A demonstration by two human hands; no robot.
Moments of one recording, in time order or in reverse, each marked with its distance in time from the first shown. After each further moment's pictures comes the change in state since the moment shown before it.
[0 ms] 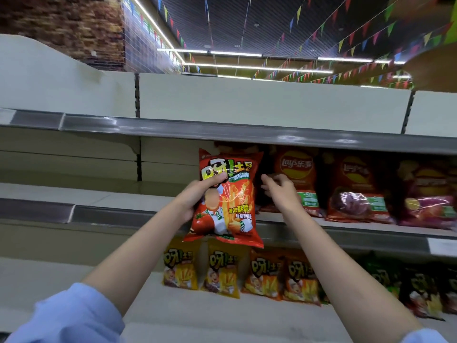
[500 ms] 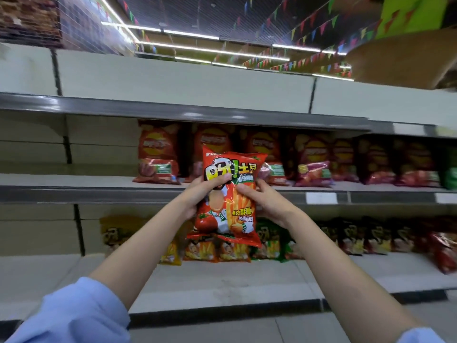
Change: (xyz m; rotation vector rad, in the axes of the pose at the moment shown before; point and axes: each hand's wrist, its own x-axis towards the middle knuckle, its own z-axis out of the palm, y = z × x) left_hand -0.043 -0.038 0.206 -0.036 -0.156 0.006; right_hand -0.098 0.048 -0.187 0.144 -0.385 0.177
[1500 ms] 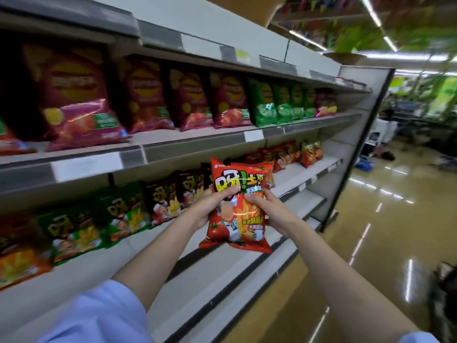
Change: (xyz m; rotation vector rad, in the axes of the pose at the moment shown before) left_hand 0.139 -0.191 0.448 -0.142 -0.646 -0.306; right_hand -0.175 0.186 -0.373 0.054 0.691 0.330
